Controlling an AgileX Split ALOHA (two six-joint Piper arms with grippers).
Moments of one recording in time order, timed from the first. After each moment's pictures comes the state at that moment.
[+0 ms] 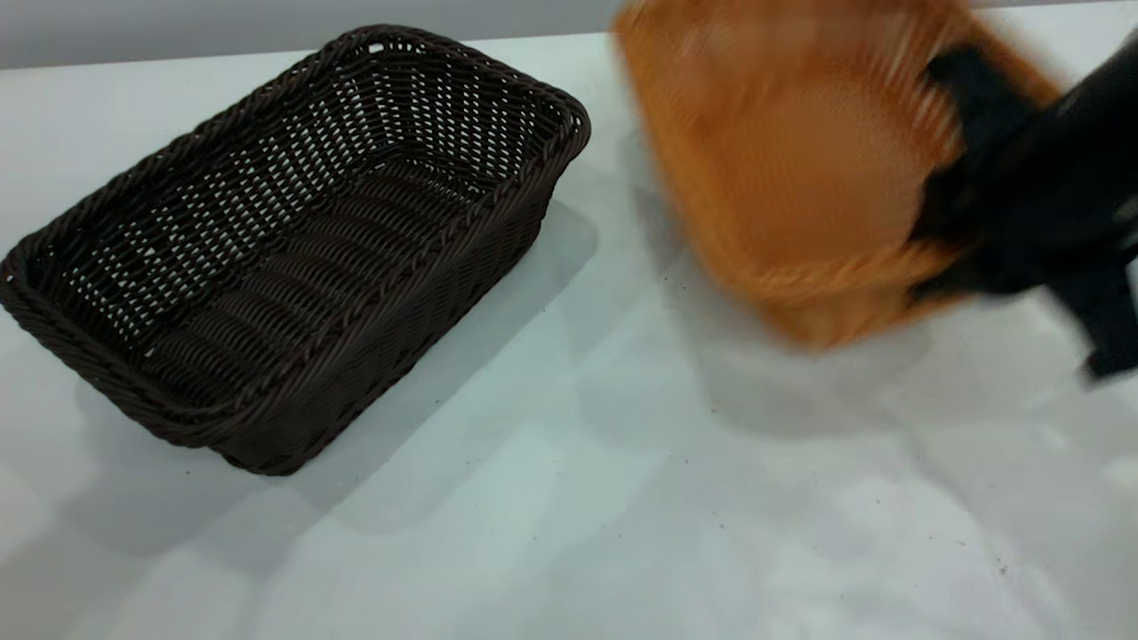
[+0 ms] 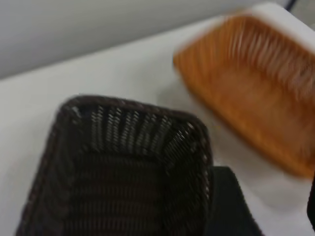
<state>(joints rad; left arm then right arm) -0.05 1.07 -0.63 -1.22 0.59 1.31 0.42 1.65 -0.56 1.75 -0.04 -0.18</state>
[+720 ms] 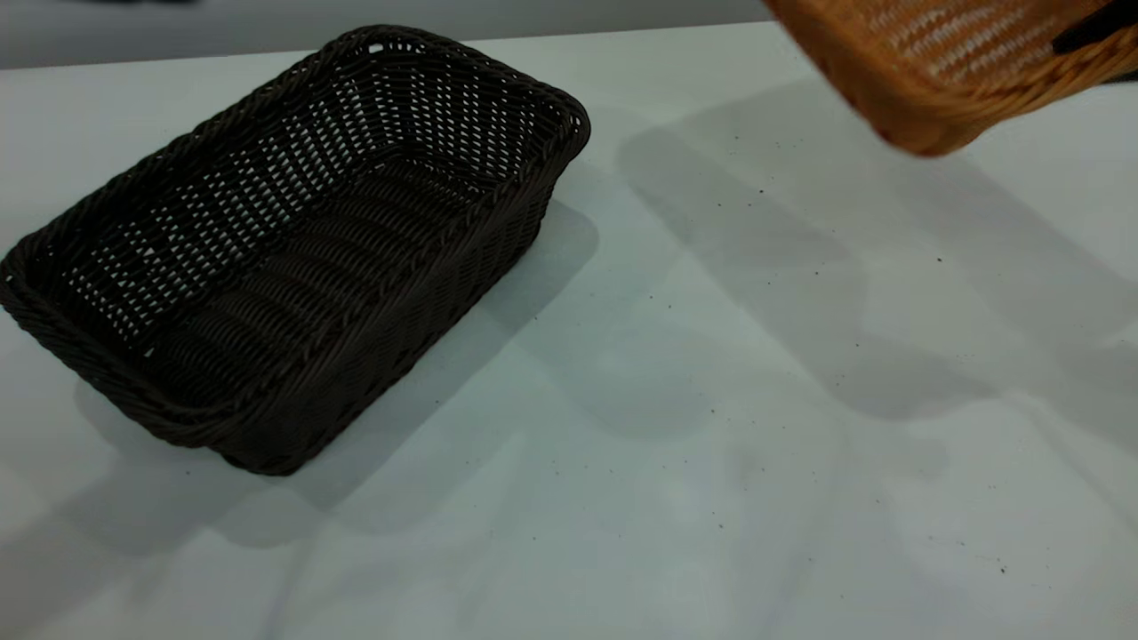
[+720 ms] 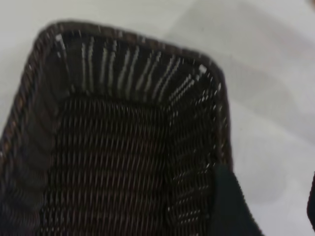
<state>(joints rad) -0.16 1.30 -0.63 -1.23 0.47 1.31 -0.13 1.44 -0.58 1.41 0.55 -0.54</state>
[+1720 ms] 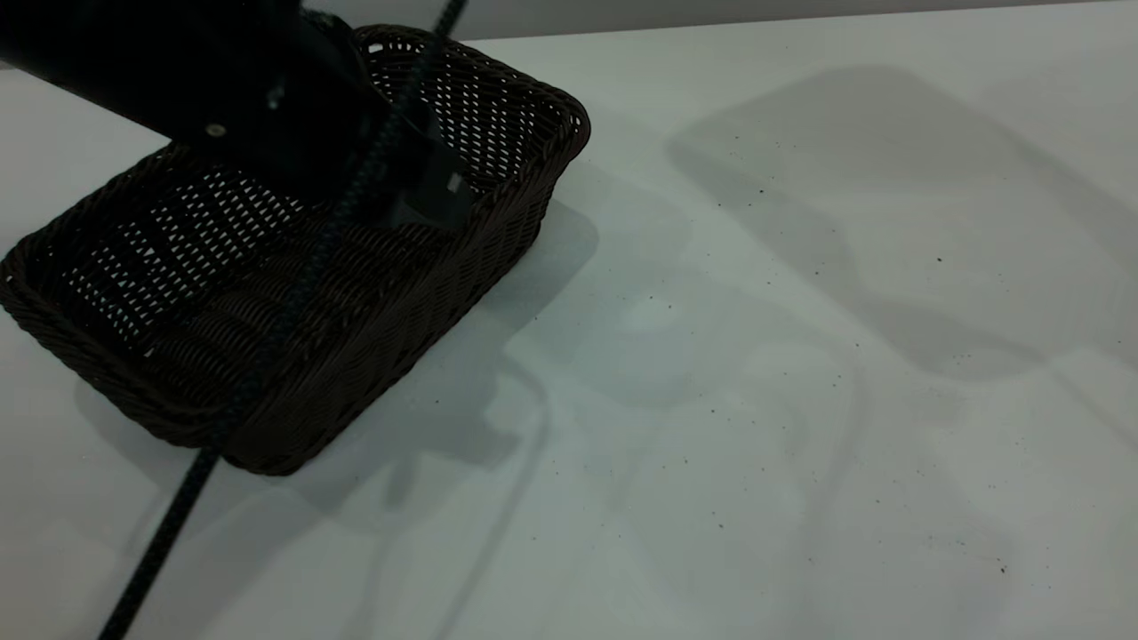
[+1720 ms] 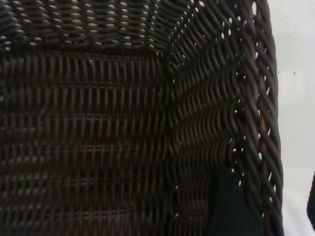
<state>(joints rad) -0.52 1.77 -0.79 -1.26 0.09 1.31 -0.34 1.44 -0.73 1.32 0.79 -0.58</state>
